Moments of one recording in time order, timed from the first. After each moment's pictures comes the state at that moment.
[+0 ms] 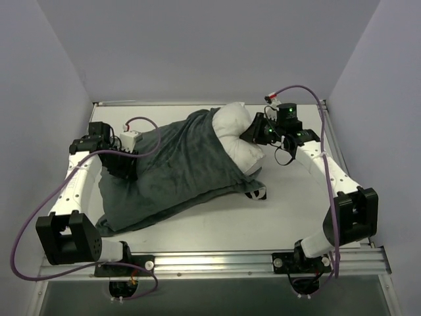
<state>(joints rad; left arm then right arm) 0.05 1.38 1.26 -1.08 0.35 0.40 0.24 1.50 1.20 -0.29 -0.44 0.46</state>
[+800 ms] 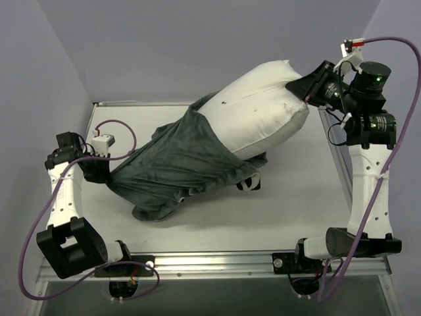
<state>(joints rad) 0.35 1.31 1.15 -1.00 0.35 0.50 -0.06 1.38 1.84 -0.66 -0.56 0.52</state>
